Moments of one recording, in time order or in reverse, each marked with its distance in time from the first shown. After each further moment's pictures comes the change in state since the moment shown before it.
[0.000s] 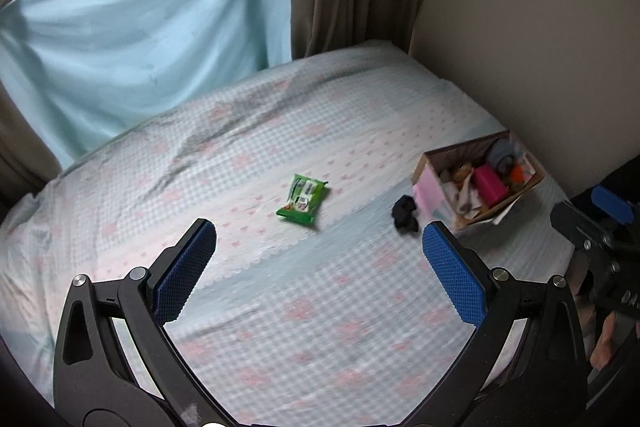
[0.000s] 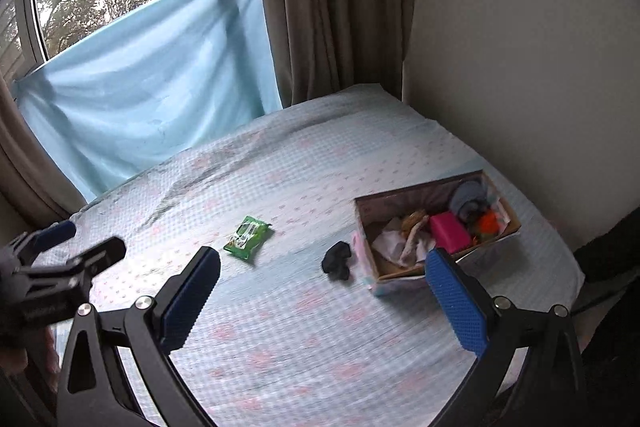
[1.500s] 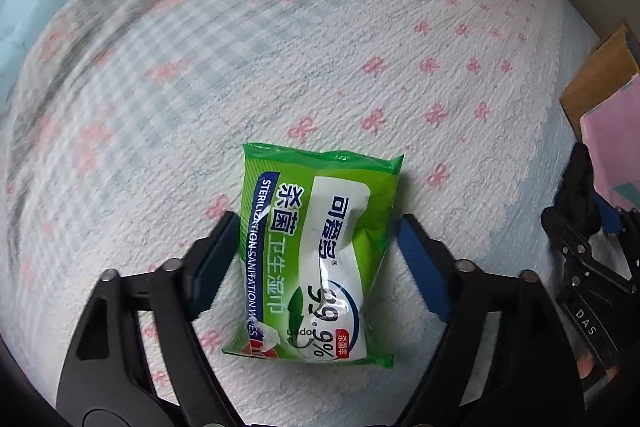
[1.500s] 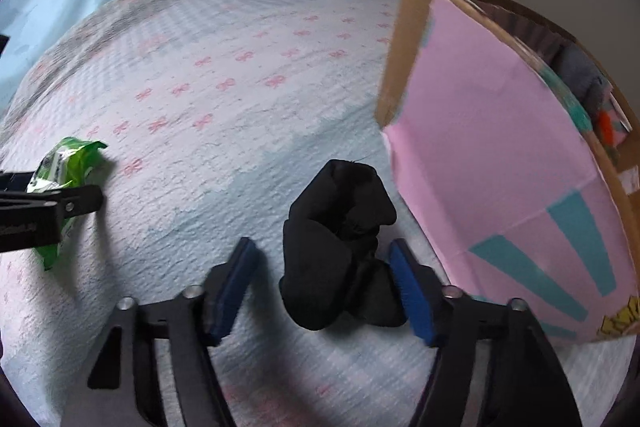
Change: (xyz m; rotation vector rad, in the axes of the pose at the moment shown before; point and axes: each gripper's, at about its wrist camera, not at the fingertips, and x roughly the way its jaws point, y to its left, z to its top) left arm 0.442 0.016 -0.013 0.210 0.352 -0.107; right arm 0.377 -0.013 -0.094 0.044 0.250 -0.247
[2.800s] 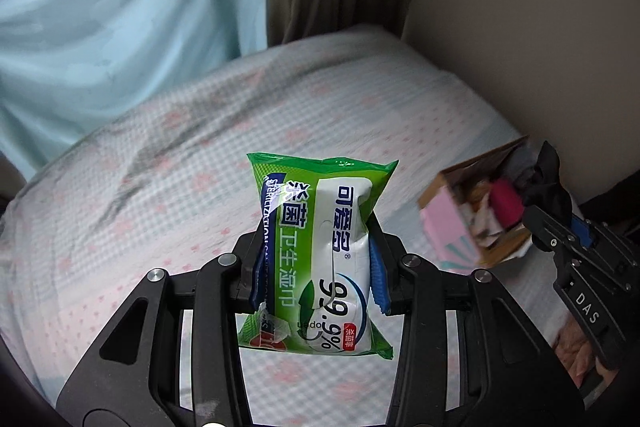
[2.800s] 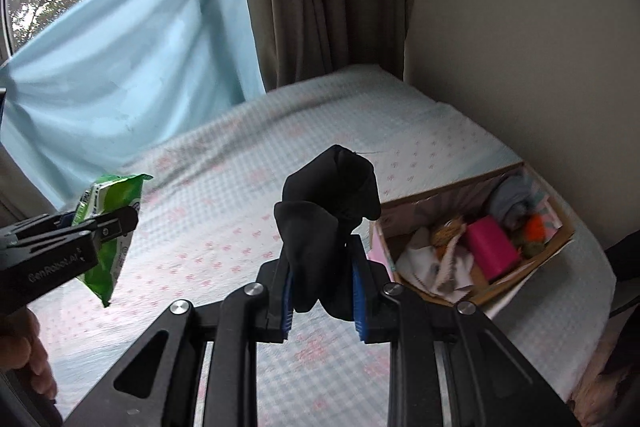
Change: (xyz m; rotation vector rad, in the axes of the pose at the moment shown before) left arm -0.321 -0.060 -0.038 -0.189 -0.338 0.017; right arm -0.263 -0.051 0.056 -0.034 -0.234 0.213
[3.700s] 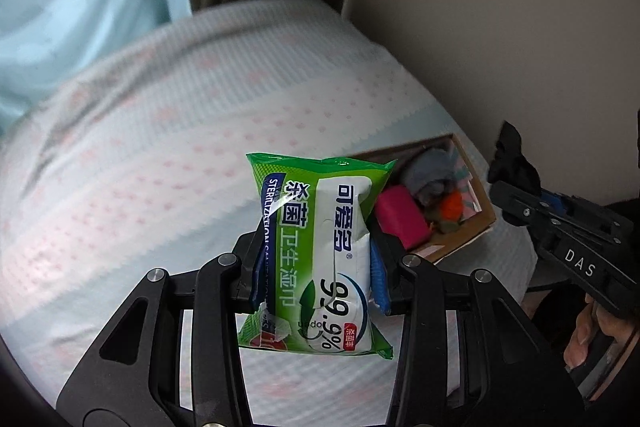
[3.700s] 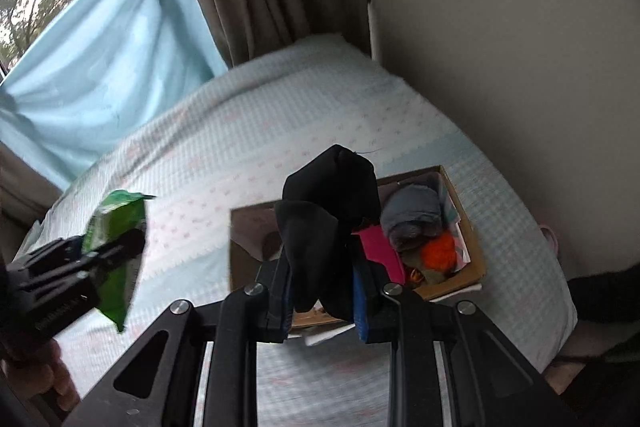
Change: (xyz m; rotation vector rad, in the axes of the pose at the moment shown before) left arm 0.085 -0.233 0.034 -0.080 0.165 -0.075; right arm 0.040 -0.220 0.066 -0.024 0.230 0.099
